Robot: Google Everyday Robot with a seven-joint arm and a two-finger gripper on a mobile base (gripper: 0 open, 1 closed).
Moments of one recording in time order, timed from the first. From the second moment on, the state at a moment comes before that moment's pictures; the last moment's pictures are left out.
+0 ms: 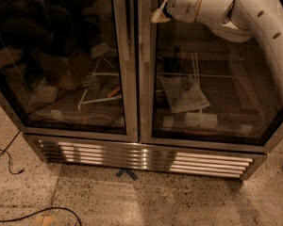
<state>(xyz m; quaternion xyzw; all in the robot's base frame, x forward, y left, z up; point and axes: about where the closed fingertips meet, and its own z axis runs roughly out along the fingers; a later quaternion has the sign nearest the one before) 0.681 -0.013 1.069 -0.65 -0.06 -0.30 0.69</state>
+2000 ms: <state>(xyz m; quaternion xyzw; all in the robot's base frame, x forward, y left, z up) 0.686 -0.024 1.065 -0.65 -0.07 -0.30 0.70</state>
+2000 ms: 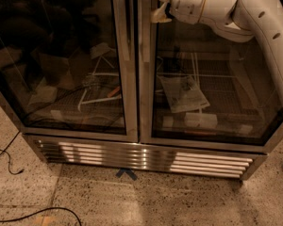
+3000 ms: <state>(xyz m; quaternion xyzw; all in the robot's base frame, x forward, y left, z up) 0.688 -0.026 1.060 -0.65 -0.08 -0.29 0.69</state>
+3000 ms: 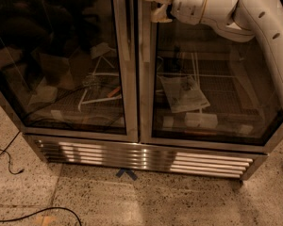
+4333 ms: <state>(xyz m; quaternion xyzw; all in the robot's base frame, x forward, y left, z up) 0.692 -0.033 1.055 -0.66 -0.08 -0.29 0.69</state>
